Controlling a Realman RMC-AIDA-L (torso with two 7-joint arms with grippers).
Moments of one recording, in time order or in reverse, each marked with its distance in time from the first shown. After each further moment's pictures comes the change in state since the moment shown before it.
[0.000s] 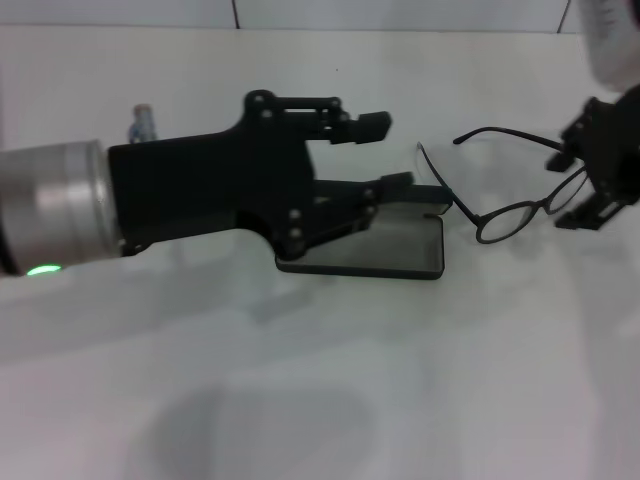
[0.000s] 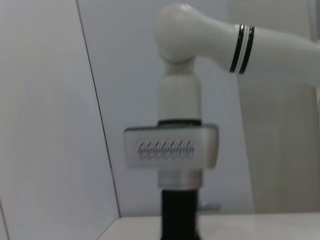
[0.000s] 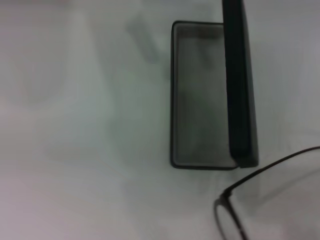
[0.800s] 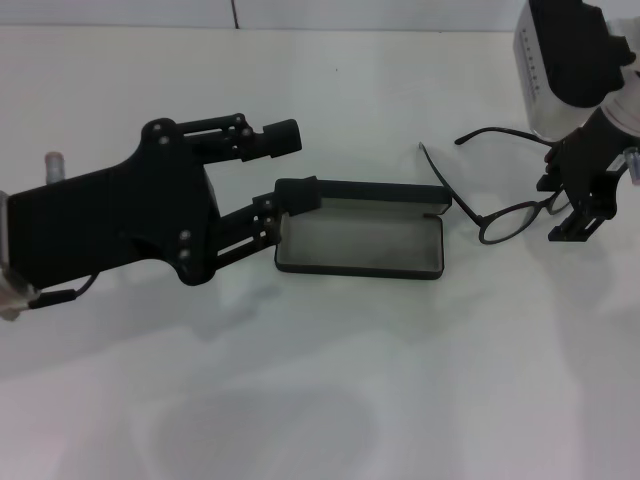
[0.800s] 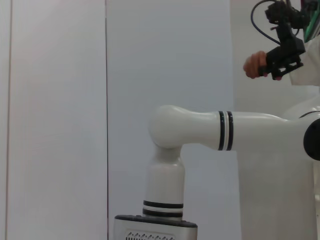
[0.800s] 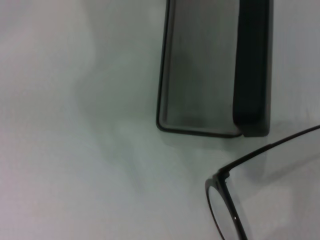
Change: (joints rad) left arm -0.023 0.000 -0.194 -0.358 -0.188 0.276 0.159; right arm 0.110 0.000 -0.098 0.345 -0.073 0.239 -0.025
